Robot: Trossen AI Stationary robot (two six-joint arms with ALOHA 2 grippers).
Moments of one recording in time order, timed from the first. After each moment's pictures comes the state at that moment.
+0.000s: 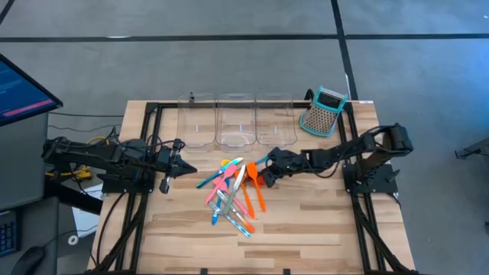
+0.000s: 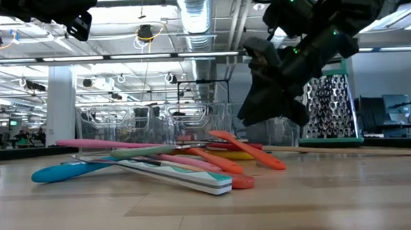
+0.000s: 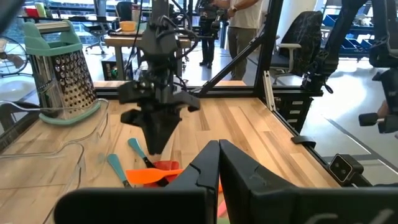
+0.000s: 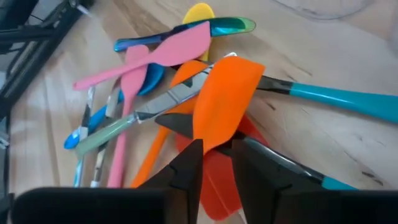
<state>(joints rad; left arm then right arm) -0.12 0.48 0.38 -0.02 0.02 -0.04 0.02 1.62 0.68 0.24 0.08 0.82</state>
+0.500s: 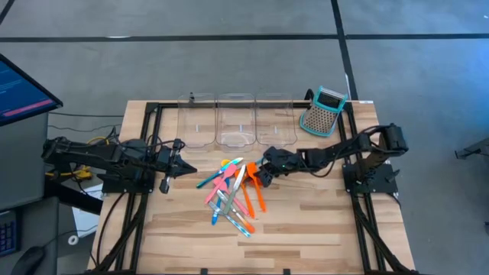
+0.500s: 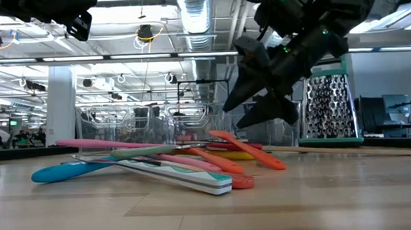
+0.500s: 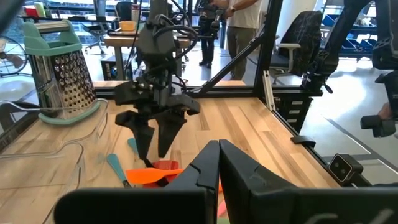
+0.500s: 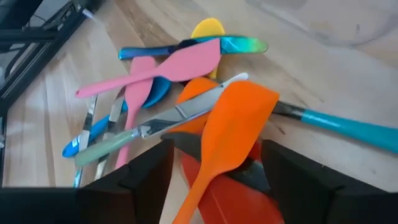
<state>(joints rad) -0.12 0.48 0.38 -0.02 0.02 -0.04 0.01 1.66 0.74 0.24 0.08 0.76</state>
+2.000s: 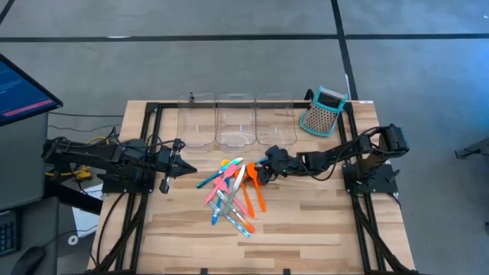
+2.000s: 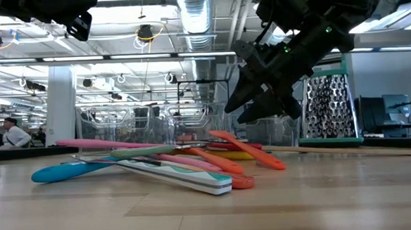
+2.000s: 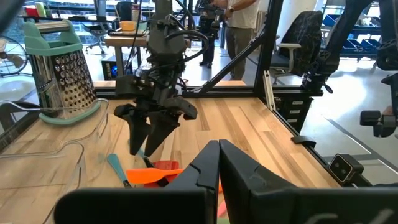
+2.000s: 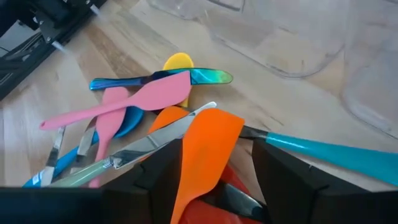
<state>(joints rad) -0.12 0.48 0.38 -0.02 0.02 -0.04 0.07 1.66 0.74 0.24 0.32 0.79</state>
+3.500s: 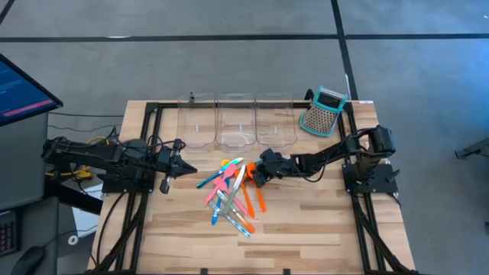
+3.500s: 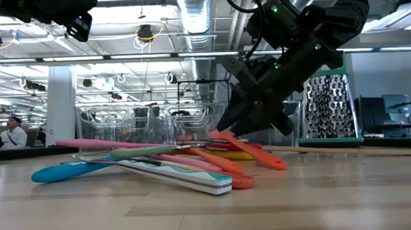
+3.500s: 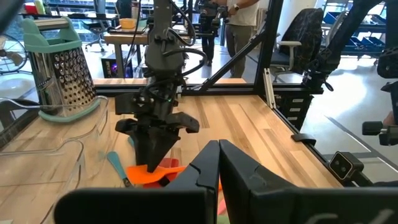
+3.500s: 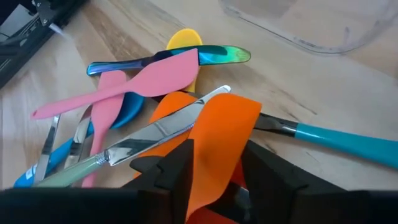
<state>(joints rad) -0.12 0.49 0.38 -0.03 0.02 -0.04 0.05 1.79 0.77 0.34 0.23 0.79</state>
